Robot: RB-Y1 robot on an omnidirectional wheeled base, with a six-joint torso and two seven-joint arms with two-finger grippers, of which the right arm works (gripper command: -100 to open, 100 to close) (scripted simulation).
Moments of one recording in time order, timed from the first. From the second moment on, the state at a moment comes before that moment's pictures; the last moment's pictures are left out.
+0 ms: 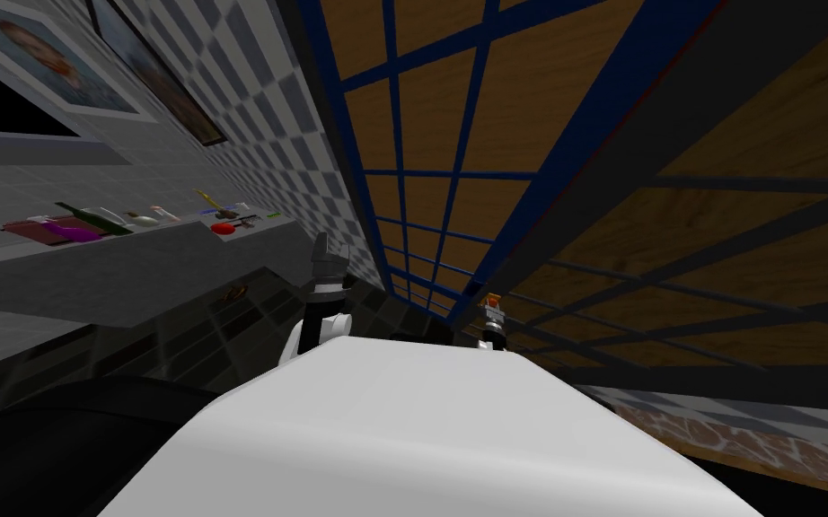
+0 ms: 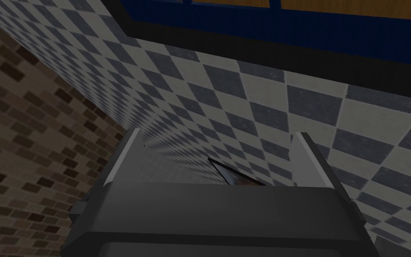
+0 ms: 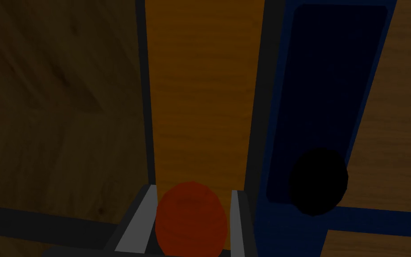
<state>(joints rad) -0.06 0.01 -0.72 -0.71 0.41 -0.82 1.32</state>
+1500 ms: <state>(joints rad) 0.05 -0.02 -0.71 -0.72 0.37 -0.81 1.20</state>
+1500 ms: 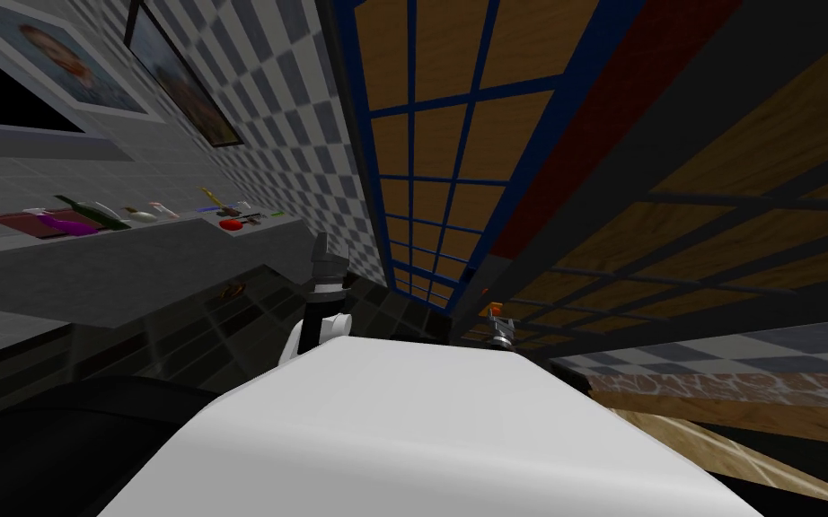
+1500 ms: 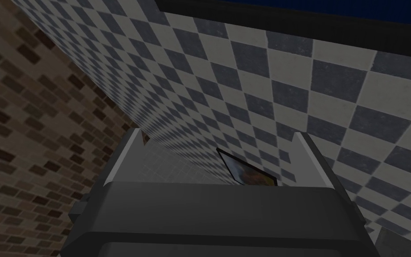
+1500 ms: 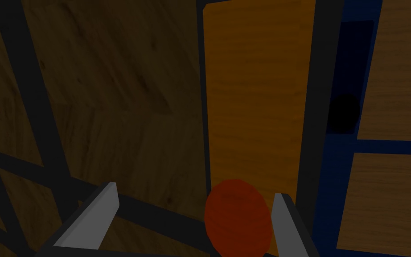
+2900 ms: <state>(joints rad) 0.07 -0.04 -0.70 -0.67 0.33 -0.84 1.13</state>
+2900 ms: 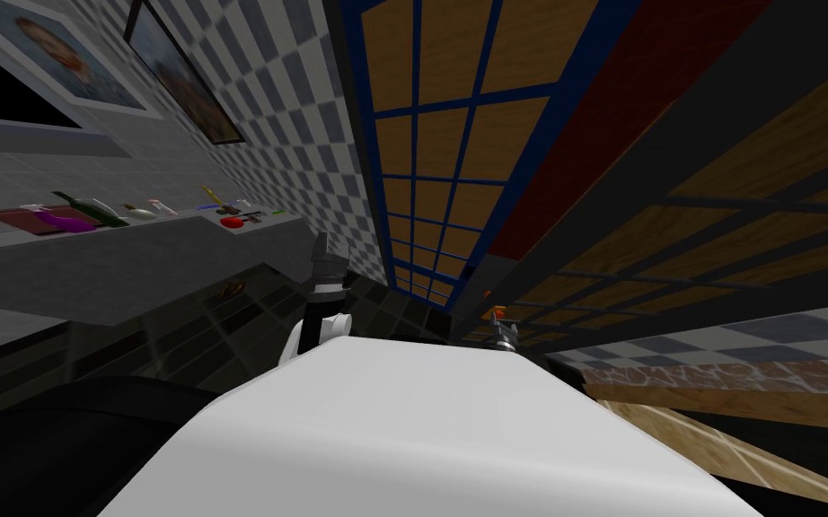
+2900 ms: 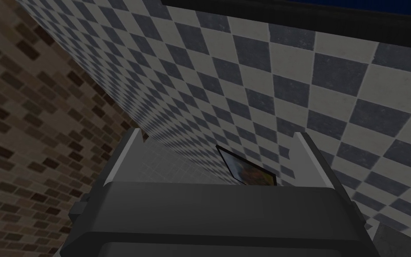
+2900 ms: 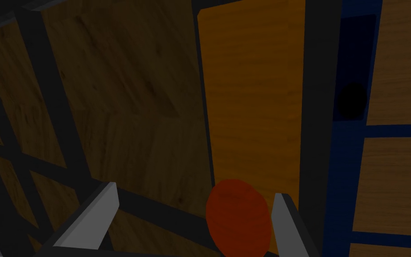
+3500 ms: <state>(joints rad) 0.07 -0.04 -0.66 -0.69 0.32 -0.85 1.02</state>
